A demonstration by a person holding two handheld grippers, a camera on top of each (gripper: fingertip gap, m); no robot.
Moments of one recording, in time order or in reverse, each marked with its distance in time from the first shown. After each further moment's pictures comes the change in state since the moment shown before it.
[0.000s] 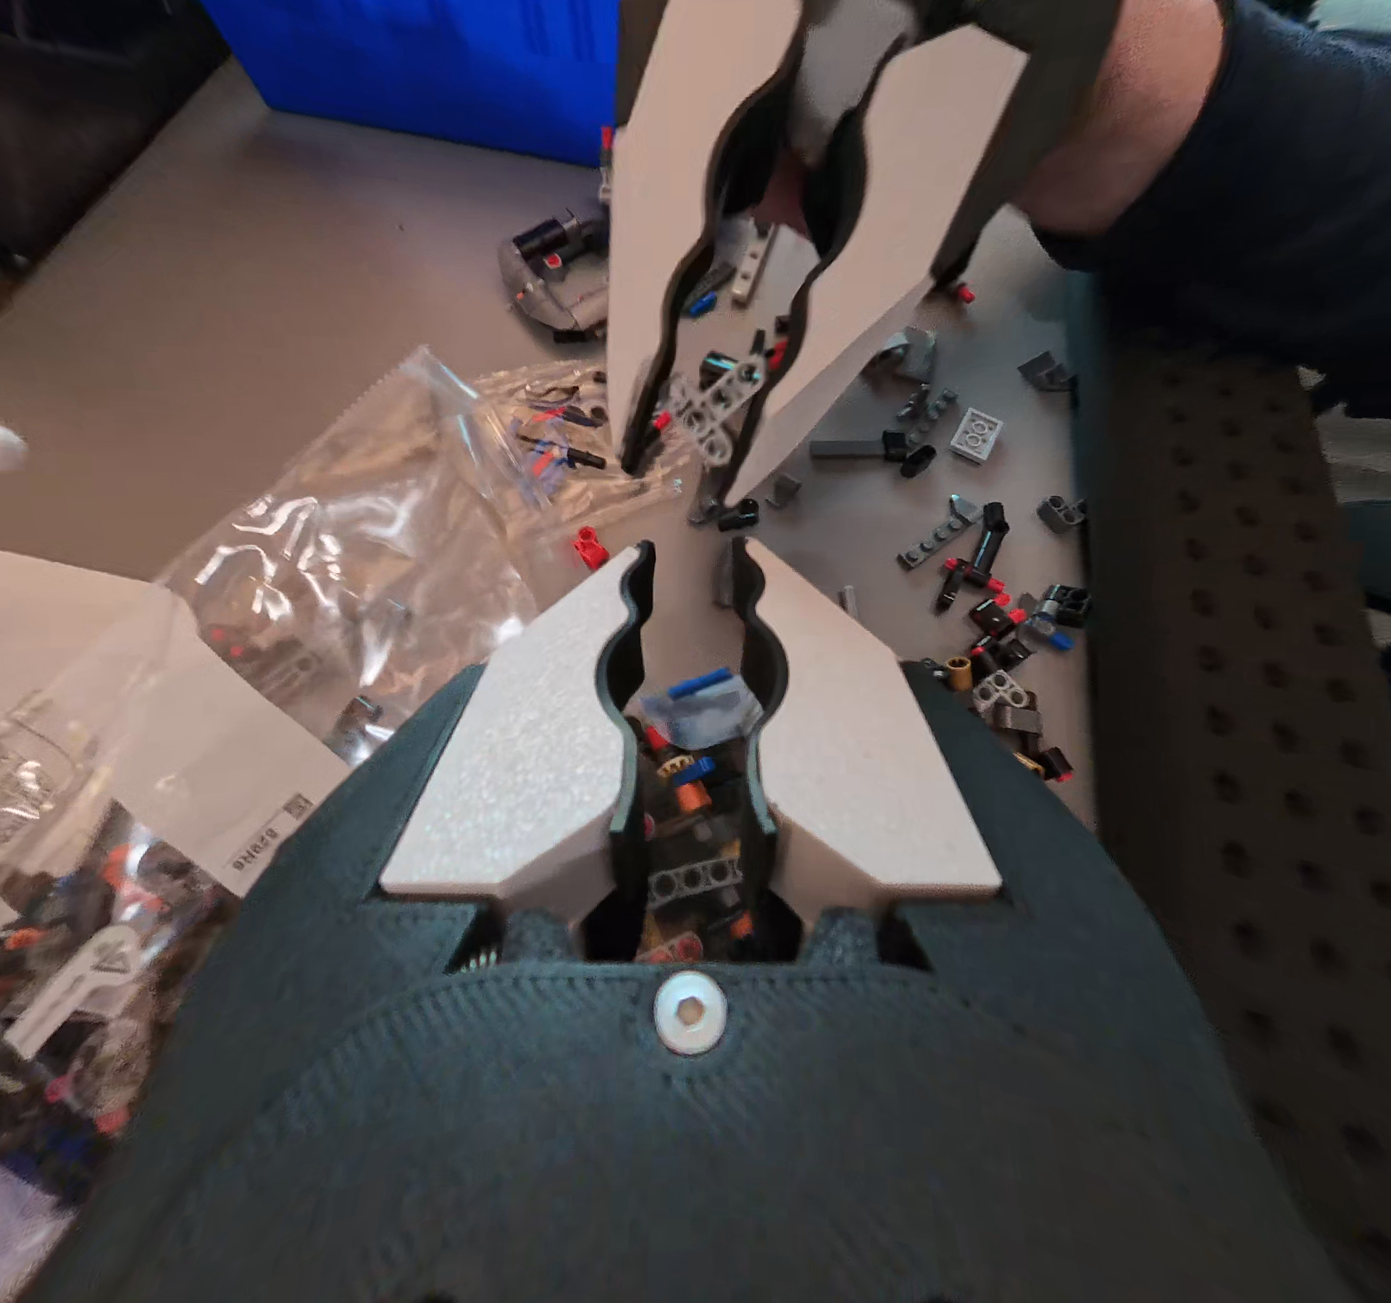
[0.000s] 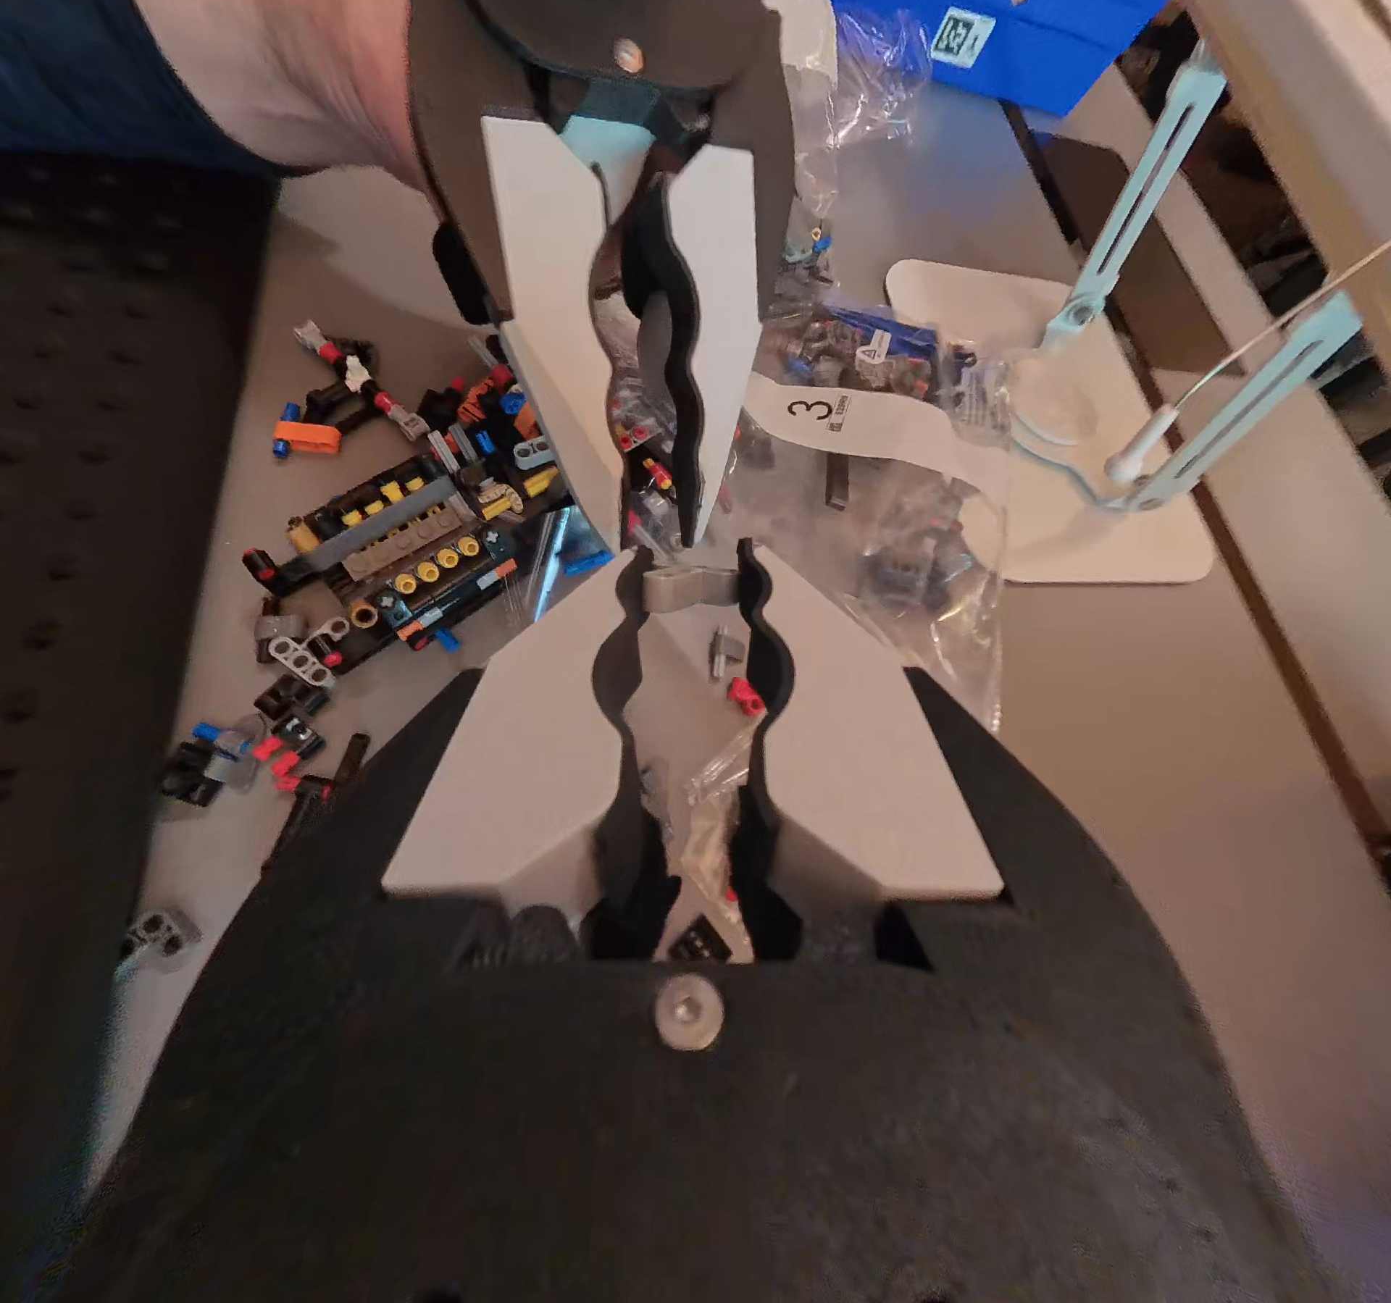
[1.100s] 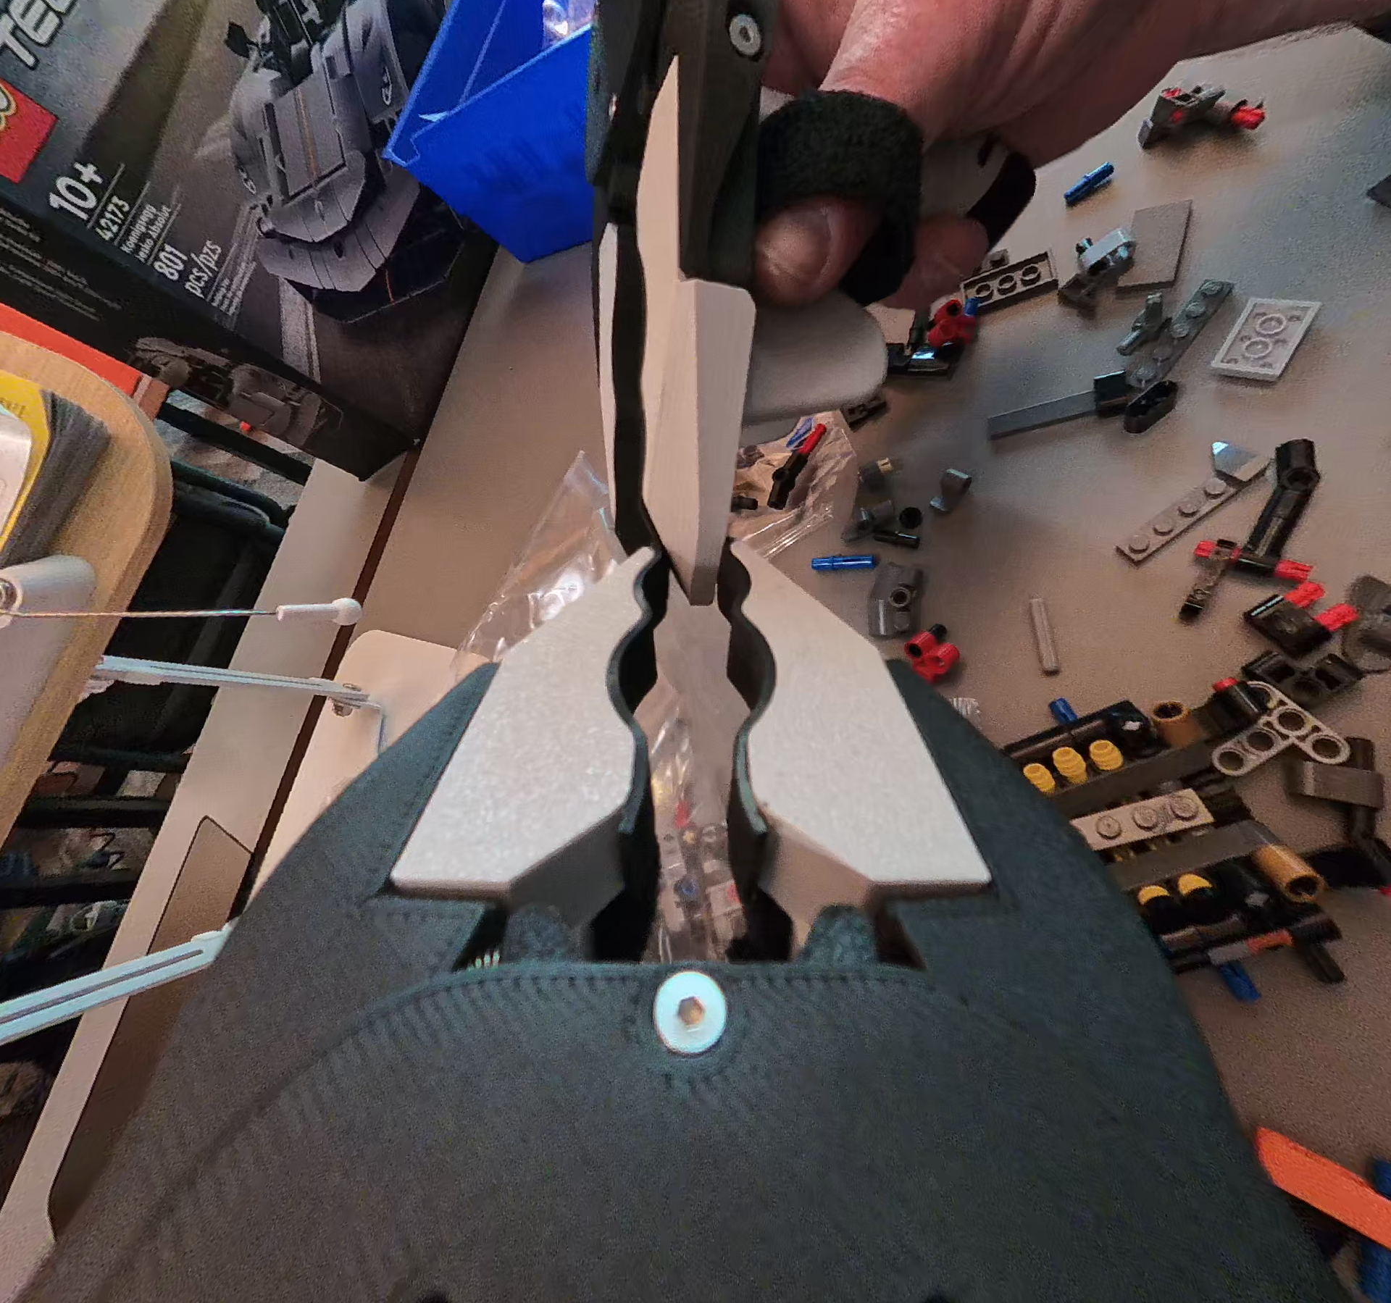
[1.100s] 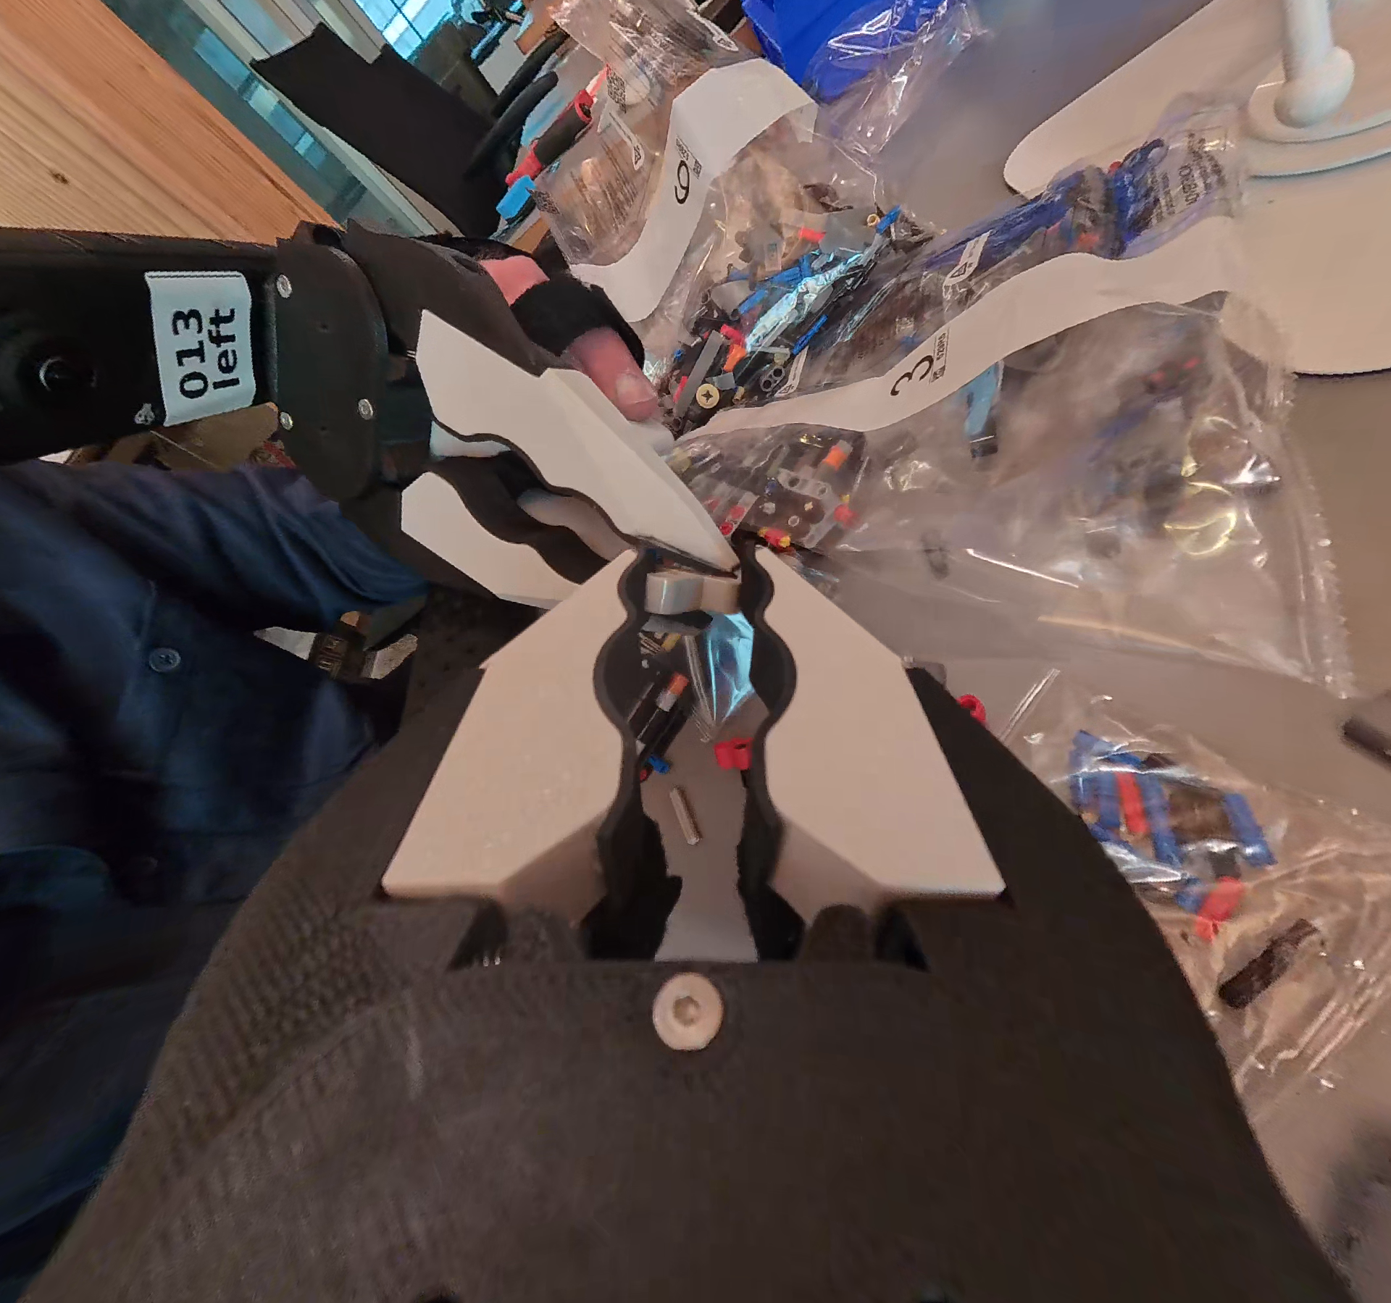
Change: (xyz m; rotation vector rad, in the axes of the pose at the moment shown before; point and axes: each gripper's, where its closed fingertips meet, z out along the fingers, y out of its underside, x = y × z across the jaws) left arm -0.013 -0.020 0.007 -0.053 -0.398 0.417; right arm 0.005 -0.008 0.009 0.196 -0.348 0.730
